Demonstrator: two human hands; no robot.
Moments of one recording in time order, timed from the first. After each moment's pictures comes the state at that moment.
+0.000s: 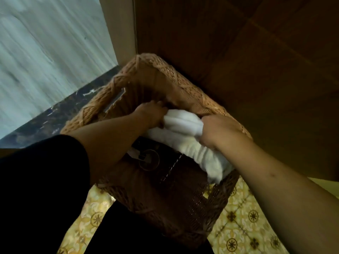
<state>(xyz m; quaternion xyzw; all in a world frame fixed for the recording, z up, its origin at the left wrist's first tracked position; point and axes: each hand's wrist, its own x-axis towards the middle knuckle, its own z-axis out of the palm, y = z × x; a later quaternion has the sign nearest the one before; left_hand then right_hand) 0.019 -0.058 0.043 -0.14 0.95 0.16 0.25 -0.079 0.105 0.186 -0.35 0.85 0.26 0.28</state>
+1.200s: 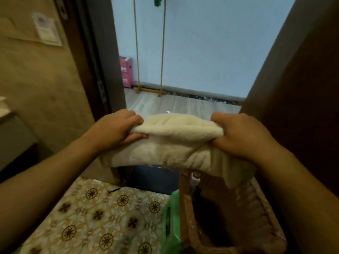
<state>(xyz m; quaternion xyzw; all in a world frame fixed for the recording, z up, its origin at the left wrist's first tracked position) 0.417 0.181 0.417 -0.47 0.85 -0.11 -0.21 0.077 0.170 0.488 -0.85 0.52 -0.09 -0.01</state>
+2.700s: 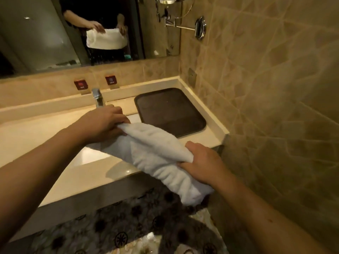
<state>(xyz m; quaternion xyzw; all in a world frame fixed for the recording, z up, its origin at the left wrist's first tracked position) 1.257 0.356 0.403 -0.90 0.43 -0.09 0.01 1.086 0.068 0.324 -0.97 0.02 -0.03 0.24</state>
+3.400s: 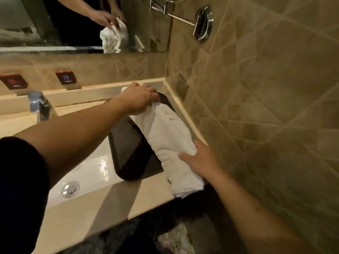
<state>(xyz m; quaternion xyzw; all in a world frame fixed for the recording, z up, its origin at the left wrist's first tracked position) 1.546 0.122 0.343 -0.86 0.49 -0.11 0.05 1.293 -0.054 0.298 -0.90 0.24 0.04 0.36</state>
